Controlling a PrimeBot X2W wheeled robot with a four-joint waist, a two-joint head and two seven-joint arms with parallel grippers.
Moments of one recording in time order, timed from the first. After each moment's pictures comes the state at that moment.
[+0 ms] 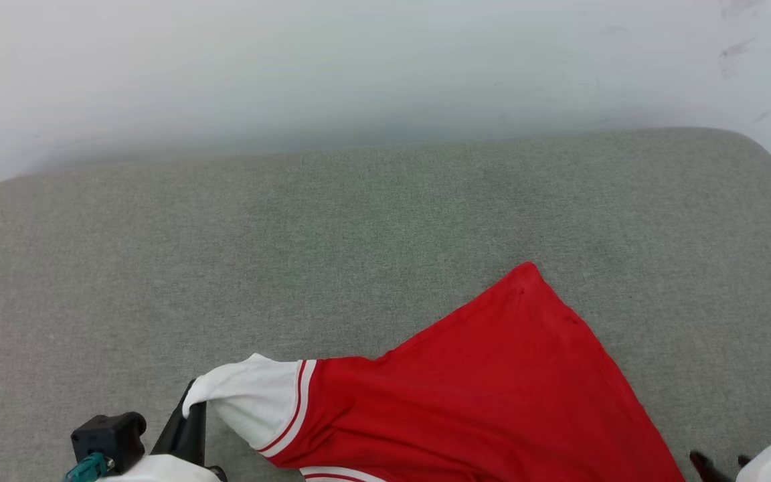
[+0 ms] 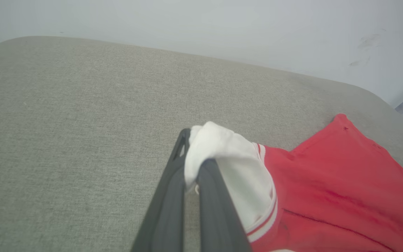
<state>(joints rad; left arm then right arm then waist) 0.09 0.47 -0.40 -0.07 -0.72 0.30 -0.13 0.20 -0.17 -0.22 -0.10 0.33 0.13 0.82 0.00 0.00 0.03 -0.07</state>
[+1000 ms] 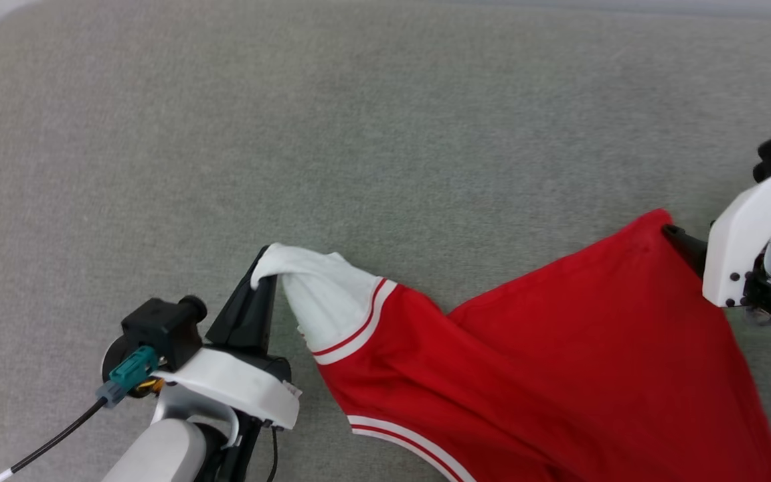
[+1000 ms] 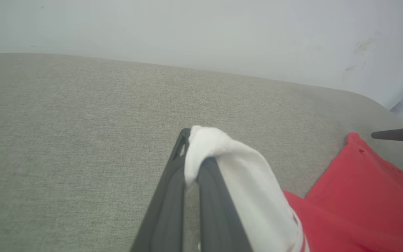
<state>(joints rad) -0.22 0.42 -0.49 -0.09 -0.64 0.20 -0.14 -0.51 -0.26 -0.05 0.21 0.35 0.13 0.88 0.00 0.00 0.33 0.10</state>
